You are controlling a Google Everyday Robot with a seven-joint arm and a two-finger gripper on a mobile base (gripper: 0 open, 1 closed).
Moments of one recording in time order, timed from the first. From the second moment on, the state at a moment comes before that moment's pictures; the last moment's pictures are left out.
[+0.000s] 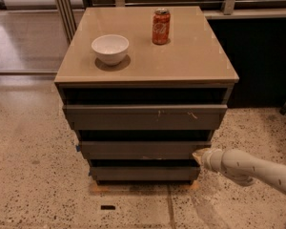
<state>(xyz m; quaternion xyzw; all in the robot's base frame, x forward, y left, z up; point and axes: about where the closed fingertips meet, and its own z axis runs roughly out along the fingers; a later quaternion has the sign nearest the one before) 0.633 -0.259 0.395 -0.29 0.88 0.04 0.38</state>
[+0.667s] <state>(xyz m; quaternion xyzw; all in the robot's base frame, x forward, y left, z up) 0.601 -0.252 0.379 -0.26 0.90 0.14 0.33</state>
